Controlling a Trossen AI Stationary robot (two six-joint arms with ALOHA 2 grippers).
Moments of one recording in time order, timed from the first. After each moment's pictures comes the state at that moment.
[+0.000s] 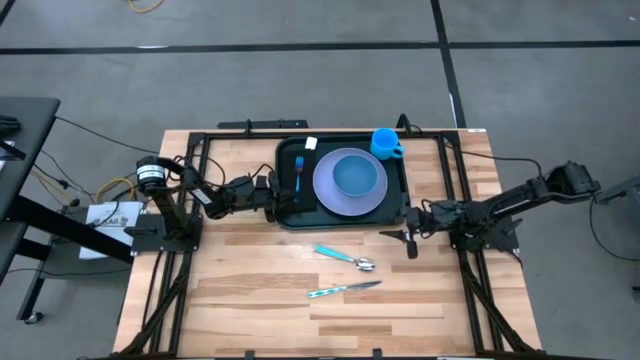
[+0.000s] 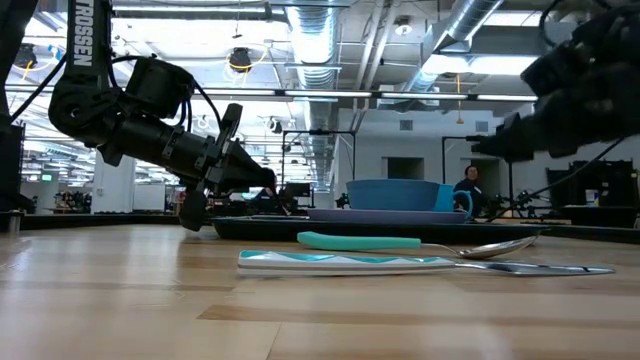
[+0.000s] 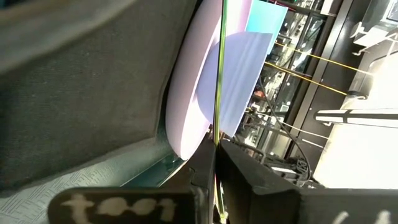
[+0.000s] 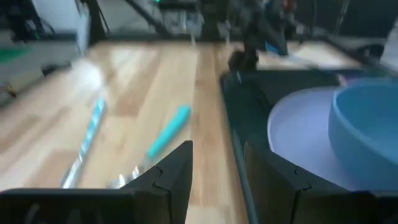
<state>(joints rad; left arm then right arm) 0.29 1.75 0.27 1.27 0.02 -1.84 0.14 0.96 0.01 0.70 0.08 -0.01</state>
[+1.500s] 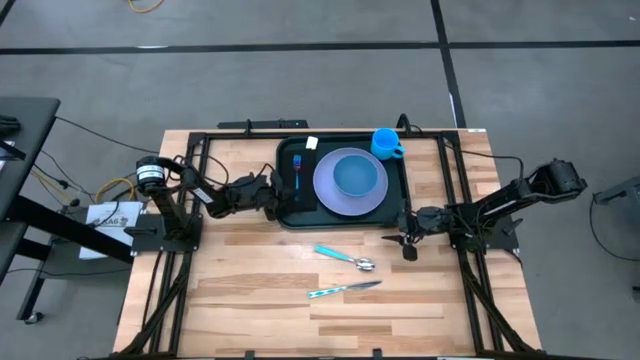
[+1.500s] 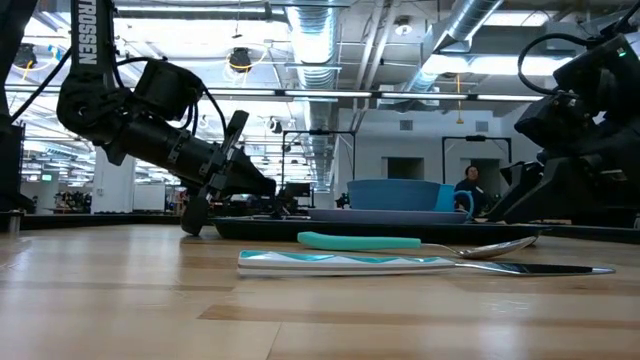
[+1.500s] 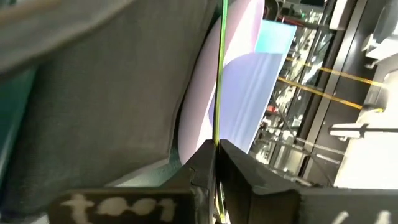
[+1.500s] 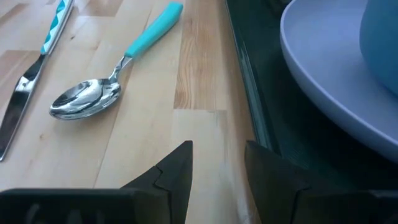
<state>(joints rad) 0.29 1.75 0.31 1.17 -0.04 -1.82 0.13 1.19 0.01 0.62 0.09 -0.01</state>
